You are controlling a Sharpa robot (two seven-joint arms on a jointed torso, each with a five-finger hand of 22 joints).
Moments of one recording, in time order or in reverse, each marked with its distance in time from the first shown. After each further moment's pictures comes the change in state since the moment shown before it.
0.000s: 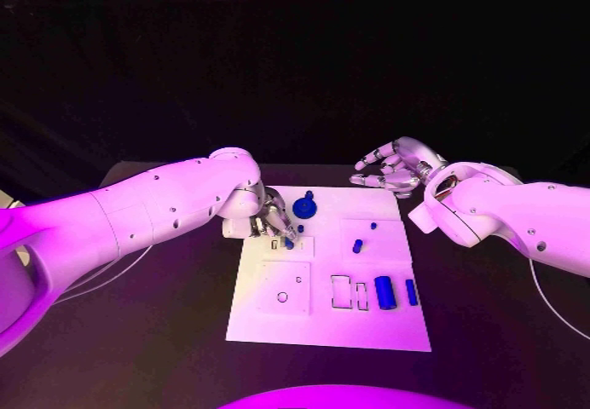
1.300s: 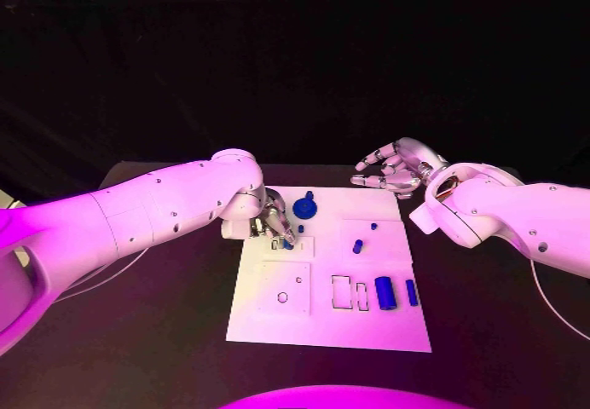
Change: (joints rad) left arm 0.001 -0.007 -0.003 0.026 -0.061 0.007 -0.001; left_hand 0.007 -0.001 0.000 0.000 0.002 0.003 0.003 -0.007 0.001 0.000 0.000 0.000 -0.004 0.000 0.000 0.000 0.001 0.000 0.000 0.000 0.000 0.000; right arm 0.000 -0.002 0.000 0.001 0.000 0.001 0.000; right_hand 0.000 0.000 0.000 0.000 0.000 0.000 0.000 0.000 0.000 0.000 0.000 0.000 0.000 0.000 0.000 0.000 0.000 0.000 0.000 0.000 0.000 0.000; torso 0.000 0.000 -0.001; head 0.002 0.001
